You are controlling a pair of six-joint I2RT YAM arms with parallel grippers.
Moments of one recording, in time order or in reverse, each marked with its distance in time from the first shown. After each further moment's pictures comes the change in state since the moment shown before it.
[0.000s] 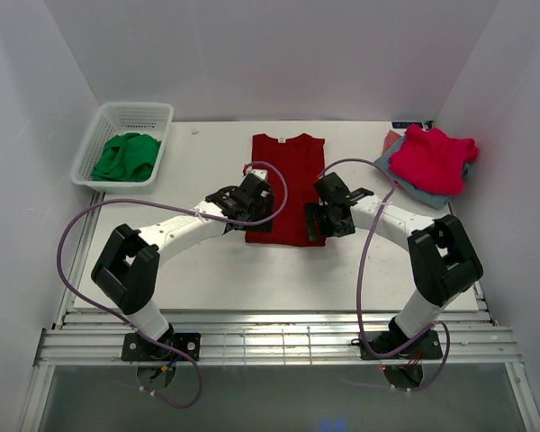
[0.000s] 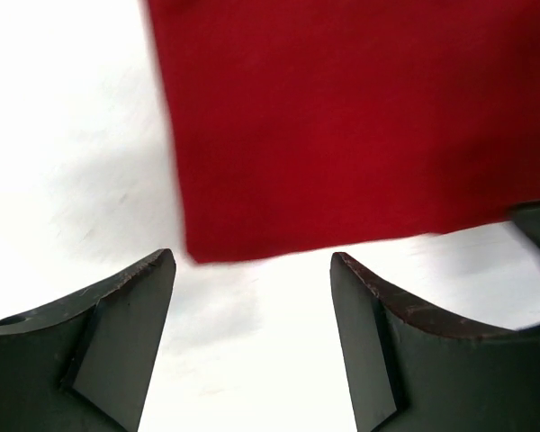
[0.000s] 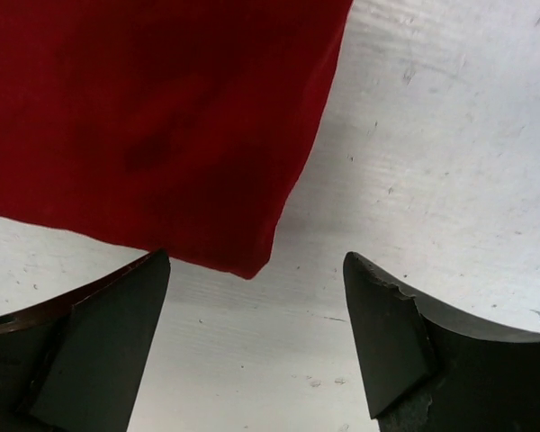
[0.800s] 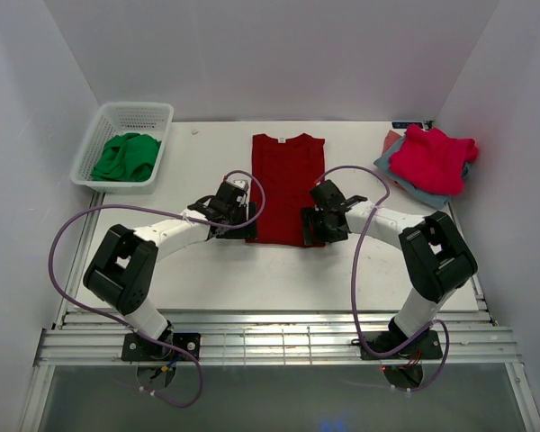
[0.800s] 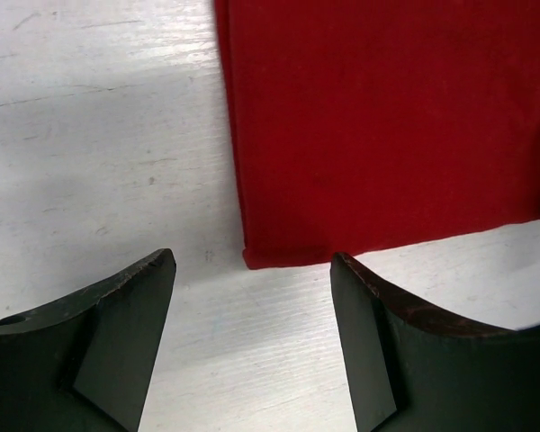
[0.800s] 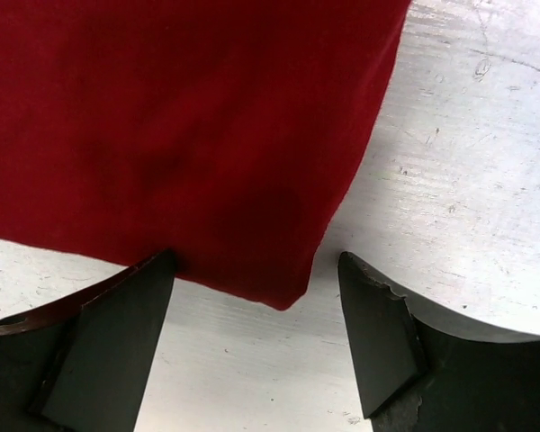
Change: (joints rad) left arm 0.168 -0.032 -0.261 0.190 0.210 0.018; right arm 0.027 0.039 -0.071 0.111 -0.030 0.076
